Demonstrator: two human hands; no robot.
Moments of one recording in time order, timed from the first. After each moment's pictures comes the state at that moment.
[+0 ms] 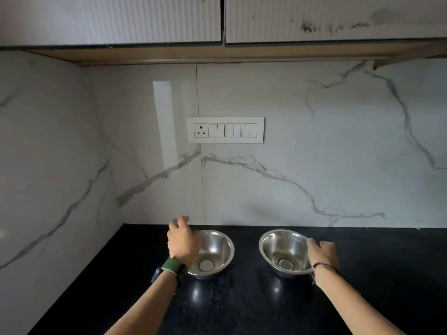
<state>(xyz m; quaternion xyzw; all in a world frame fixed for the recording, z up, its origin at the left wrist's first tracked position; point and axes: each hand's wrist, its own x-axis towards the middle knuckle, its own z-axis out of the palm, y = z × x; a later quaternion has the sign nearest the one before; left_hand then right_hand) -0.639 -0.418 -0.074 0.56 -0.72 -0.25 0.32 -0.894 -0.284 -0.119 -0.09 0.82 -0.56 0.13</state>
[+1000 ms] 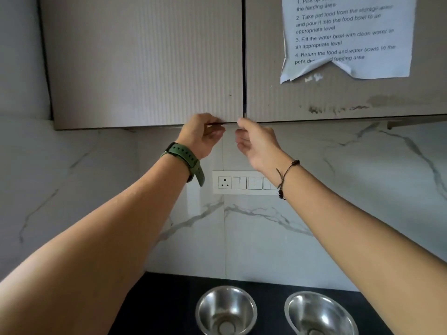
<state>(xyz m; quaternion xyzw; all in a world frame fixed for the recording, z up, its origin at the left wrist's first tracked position) -0.634 -0.403 0.257 0.17 -0.49 -0.65 0.55 -0.745 -0.368 0.238 -0.41 0.39 -0.77 0.31</state>
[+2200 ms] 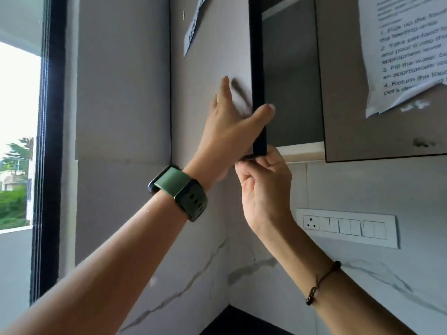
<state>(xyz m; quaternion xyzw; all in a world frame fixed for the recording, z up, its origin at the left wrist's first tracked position) -0.561 -0.276 0.292 0.30 -0.70 -0.04 0.65 -0.617 -0.310 0.225 -0.49 -0.06 -0.75 0.45</state>
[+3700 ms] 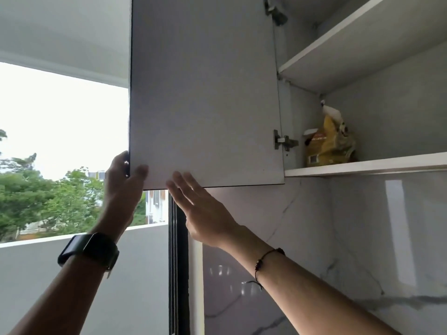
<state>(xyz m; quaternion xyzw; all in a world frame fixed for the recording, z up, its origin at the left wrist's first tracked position) -0.248 -0.237 0.268 0.43 -0.46 0.15 0.76 -0.352 -0.358 0.221 -0.87 0.01 -0.44 -0.23</state>
